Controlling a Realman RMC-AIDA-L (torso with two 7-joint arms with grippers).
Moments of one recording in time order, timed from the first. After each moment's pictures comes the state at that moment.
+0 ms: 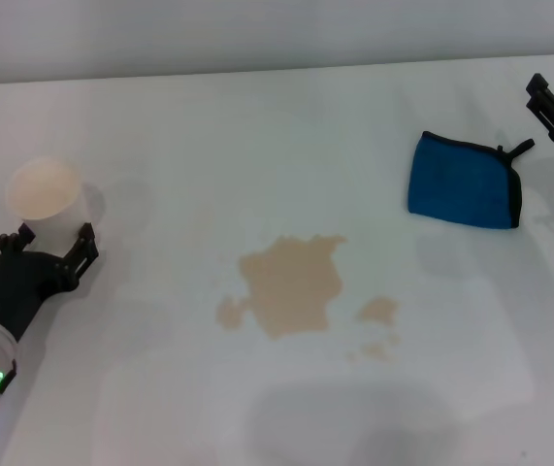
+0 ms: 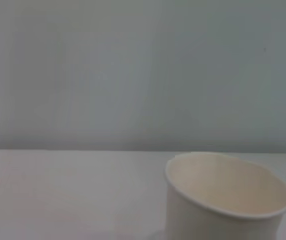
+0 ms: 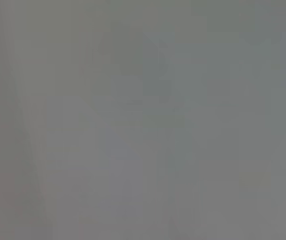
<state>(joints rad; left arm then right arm) -0.43 -2.09 2.84 0.24 -1.24 0.91 -0.20 0.44 2.03 -0.88 -0.03 -0.60 -1.11 0.54</state>
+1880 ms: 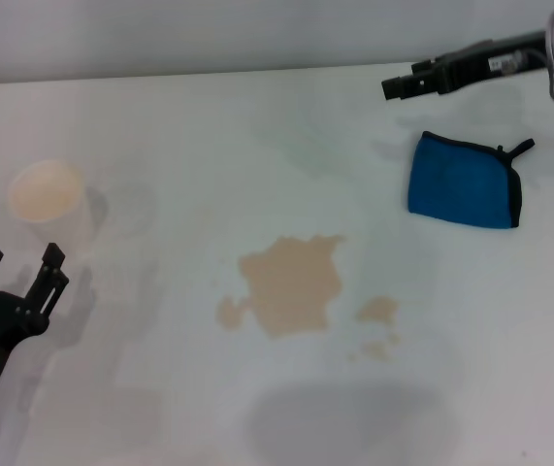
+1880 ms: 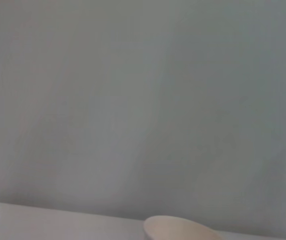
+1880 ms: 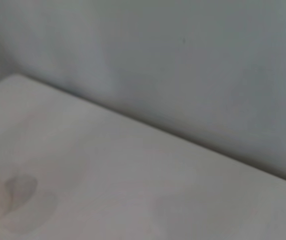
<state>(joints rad) -0.19 -2.08 2.83 0.33 -1.13 1.29 -0.22 0.75 1.75 -1.28 -0.52 -1.75 -1.06 2.01</state>
